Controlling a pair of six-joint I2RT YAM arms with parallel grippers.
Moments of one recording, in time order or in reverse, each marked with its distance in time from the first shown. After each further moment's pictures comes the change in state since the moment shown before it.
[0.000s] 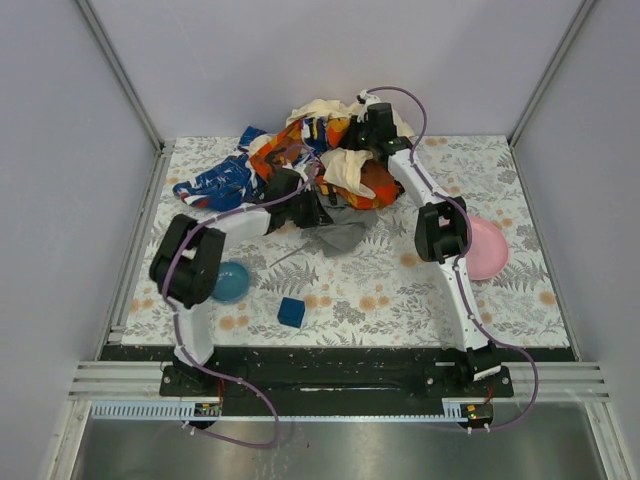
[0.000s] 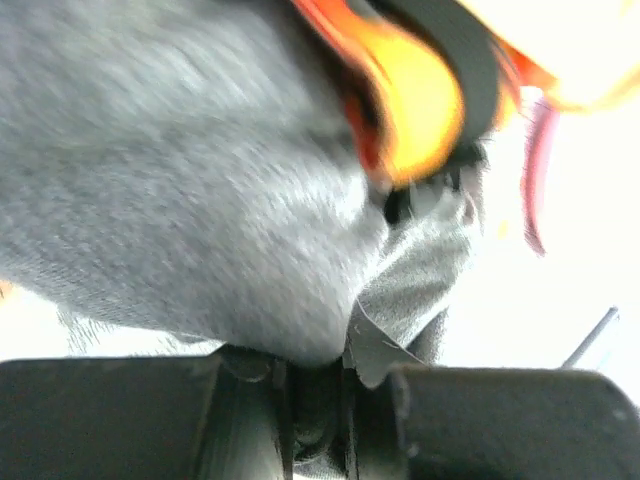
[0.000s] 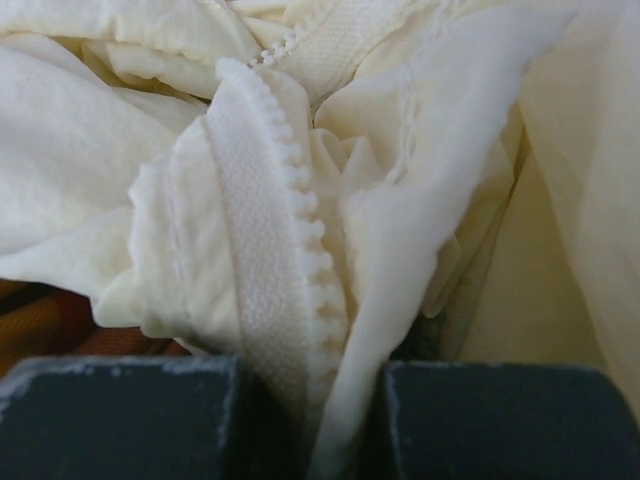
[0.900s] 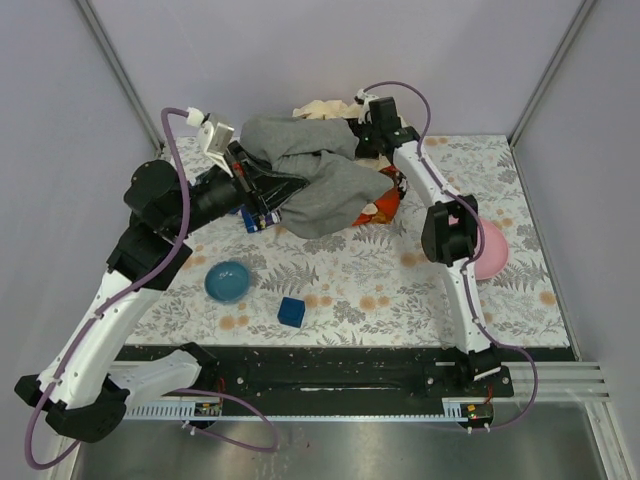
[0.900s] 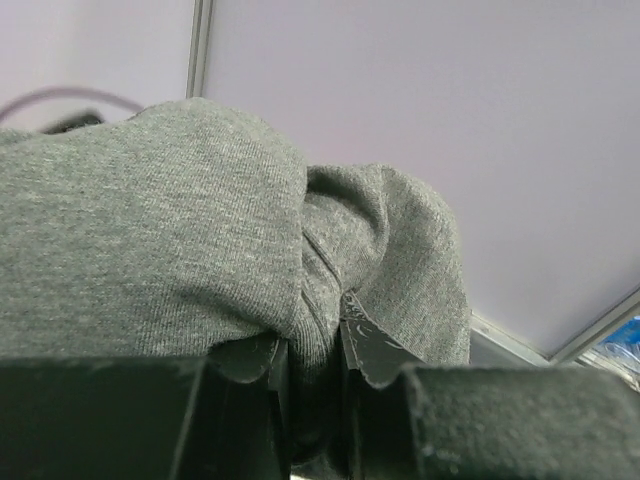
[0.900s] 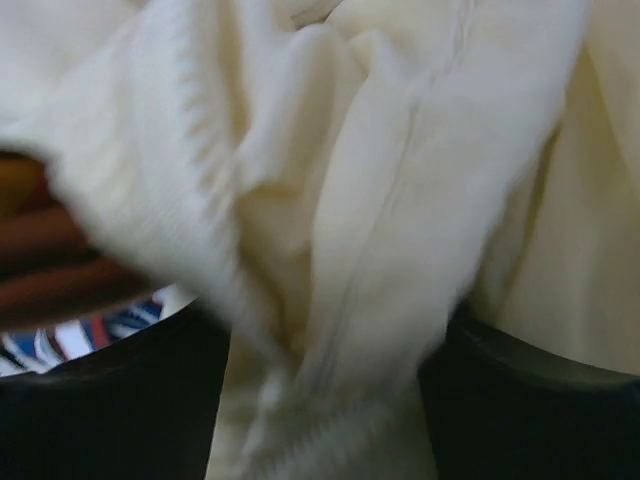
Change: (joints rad) left arm -0.115 -0.964 0.134 -0.176 0.141 0.246; right arm 0.009 -0.120 -0.076 -0.183 0.002 -0.084
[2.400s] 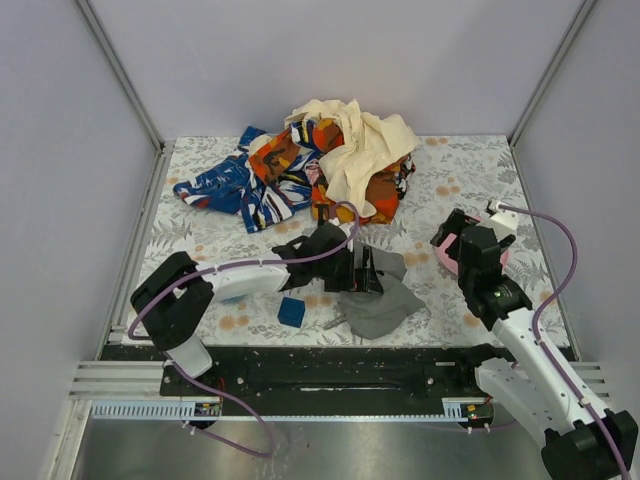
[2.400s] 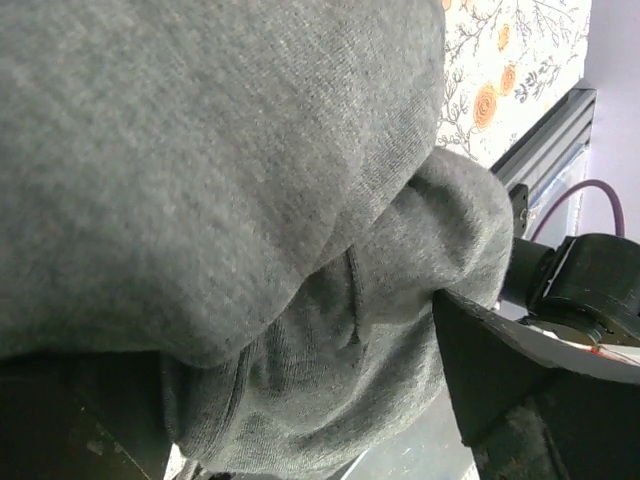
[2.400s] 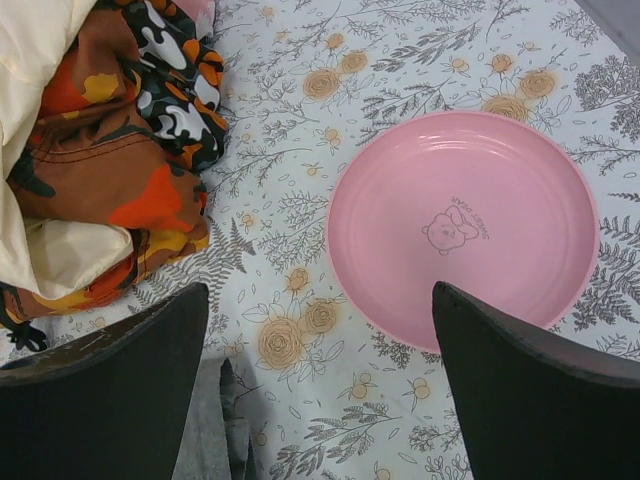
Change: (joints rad) left arm -0.328 0.647 -0.449 0.158 -0.185 -0.455; right arm -0.014 -1.779 -1.842 0.266 0.773 0.278
